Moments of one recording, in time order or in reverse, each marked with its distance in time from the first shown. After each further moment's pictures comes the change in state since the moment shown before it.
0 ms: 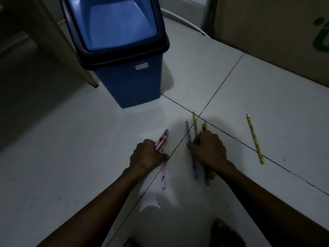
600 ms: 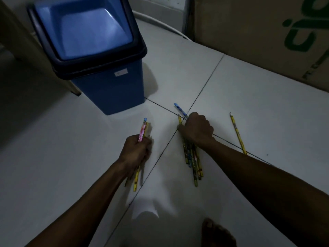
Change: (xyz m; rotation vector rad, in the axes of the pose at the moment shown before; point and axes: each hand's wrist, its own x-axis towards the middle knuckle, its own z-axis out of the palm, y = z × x) left_hand -0.010 0.034 -0.015 -0.669 -0.006 0.048; right_hand 0.053 -0.007 -0.021 -0.060 0.078 0.106
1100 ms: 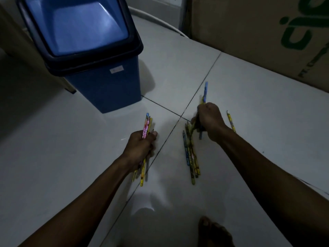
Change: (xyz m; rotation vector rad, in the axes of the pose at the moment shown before) left_hand 0.006 0.002 0.016 -0.094 -0.100 0.059; right_hand 0.014 0.020 -0.033 0.832 -0.025 0.179
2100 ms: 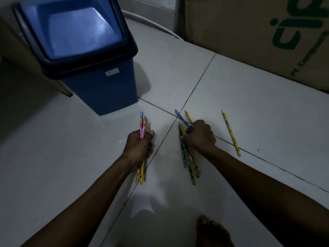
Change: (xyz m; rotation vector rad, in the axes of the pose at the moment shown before) left_hand -0.001 0.000 0.006 -0.037 0.028 0.038; right_hand -0.028 0.035 0.014 -0.648 0.068 -0.003
